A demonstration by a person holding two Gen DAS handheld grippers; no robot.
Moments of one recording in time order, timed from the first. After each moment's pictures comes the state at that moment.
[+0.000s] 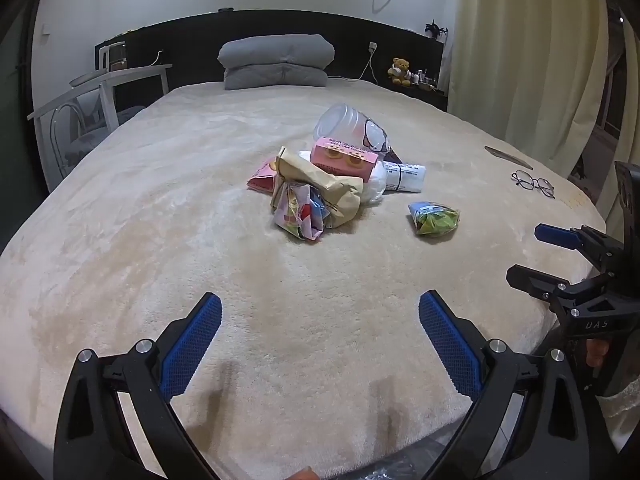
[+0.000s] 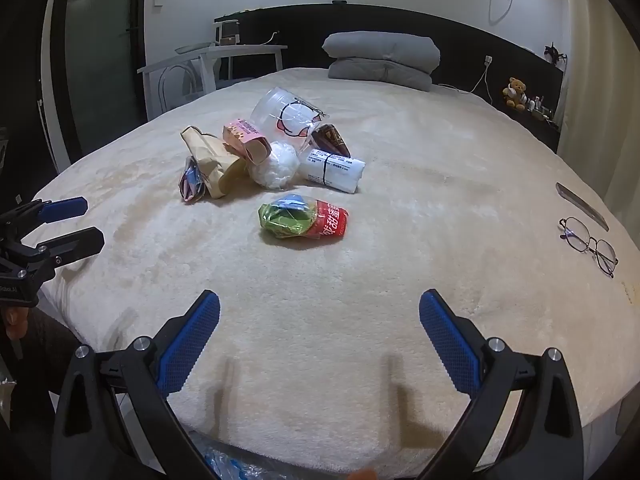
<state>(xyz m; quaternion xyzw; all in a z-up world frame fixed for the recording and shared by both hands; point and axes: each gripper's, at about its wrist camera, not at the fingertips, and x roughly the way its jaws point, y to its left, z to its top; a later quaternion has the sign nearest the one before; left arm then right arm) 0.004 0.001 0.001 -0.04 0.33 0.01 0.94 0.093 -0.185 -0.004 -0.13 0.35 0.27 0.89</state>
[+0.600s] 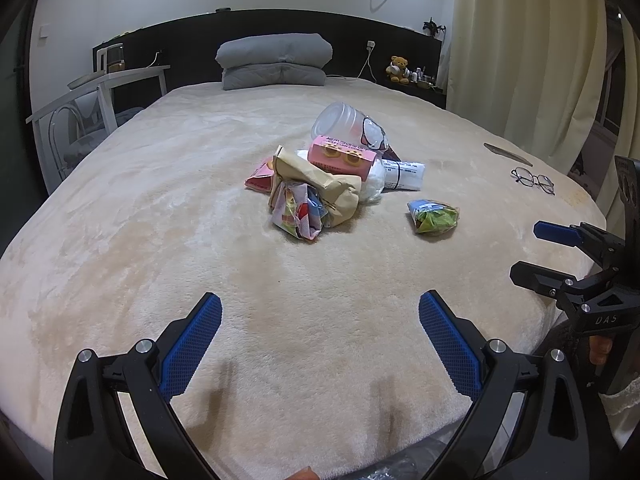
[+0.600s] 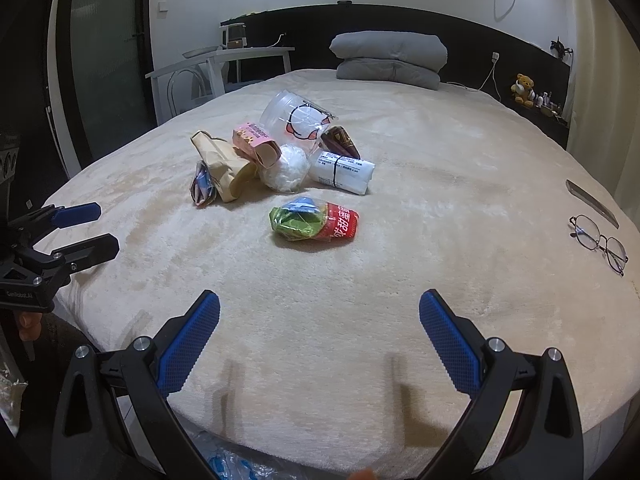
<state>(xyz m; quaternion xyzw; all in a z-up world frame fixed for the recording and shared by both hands) 0.006 -0.001 -0.001 -0.03 0.33 0.01 0.94 0.093 -0.188 0.000 -0.11 0.36 0.29 0.88</state>
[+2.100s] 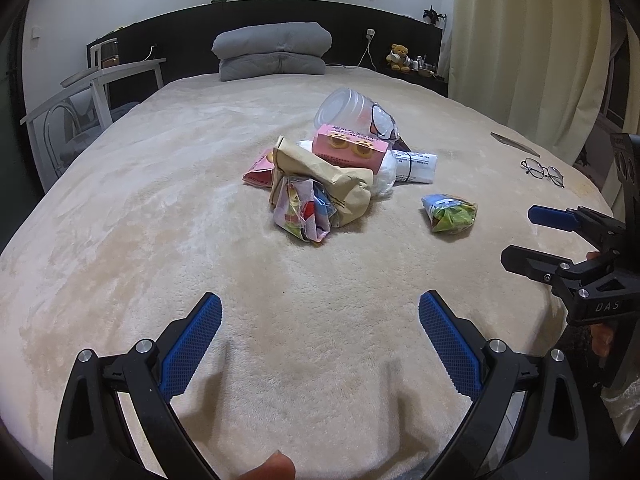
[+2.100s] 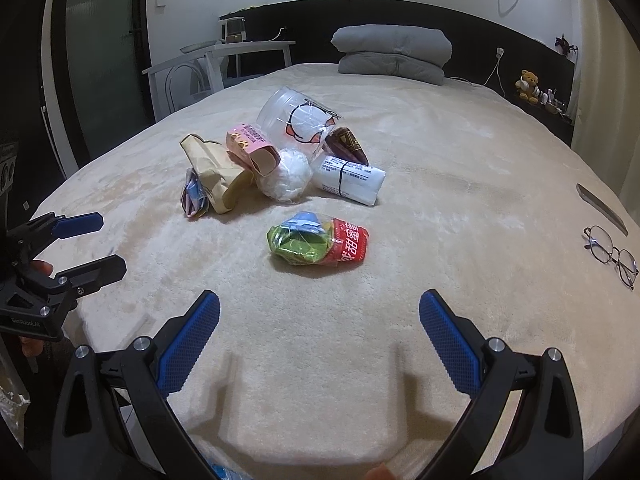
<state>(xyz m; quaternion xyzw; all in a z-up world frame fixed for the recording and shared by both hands) 0.034 0.006 -0.011 -0.02 0.35 0.00 0.94 0.122 -0.162 -0.005 -0.13 0.36 0.28 0.88</state>
